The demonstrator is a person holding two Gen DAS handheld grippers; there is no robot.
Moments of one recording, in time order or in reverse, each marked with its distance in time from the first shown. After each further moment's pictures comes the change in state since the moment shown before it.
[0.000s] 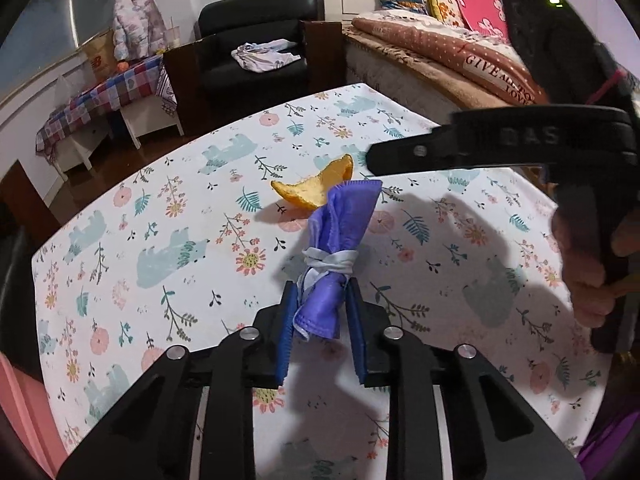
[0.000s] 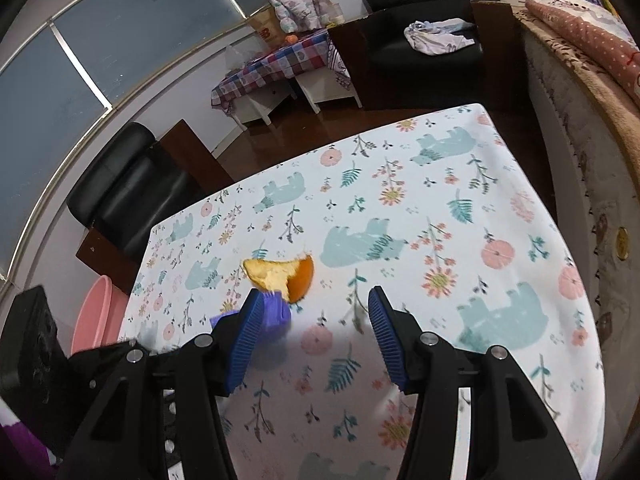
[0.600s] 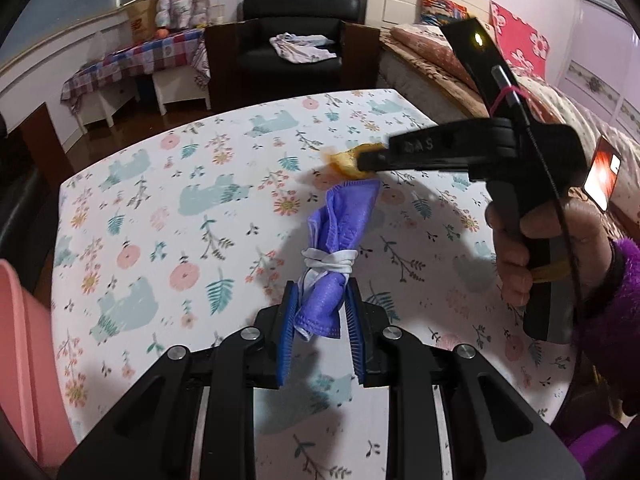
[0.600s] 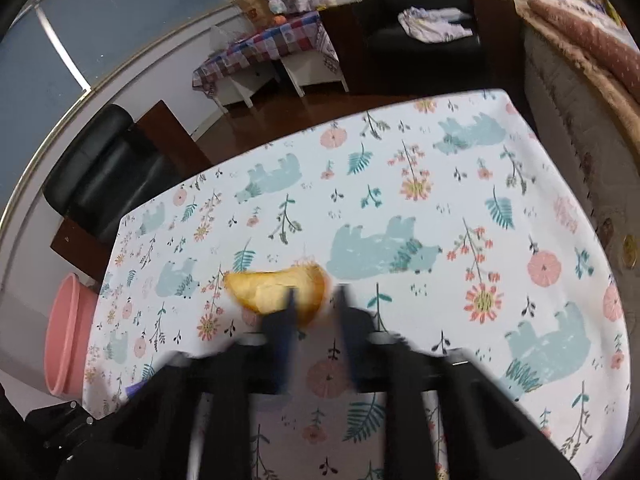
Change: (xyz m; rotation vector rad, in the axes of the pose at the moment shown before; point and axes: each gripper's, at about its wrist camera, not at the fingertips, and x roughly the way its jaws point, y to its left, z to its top) left arm -0.046 0.013 -0.034 -0.173 -0.001 0.025; right arm 0.052 0.016 0.006 0.002 0.065 -0.089
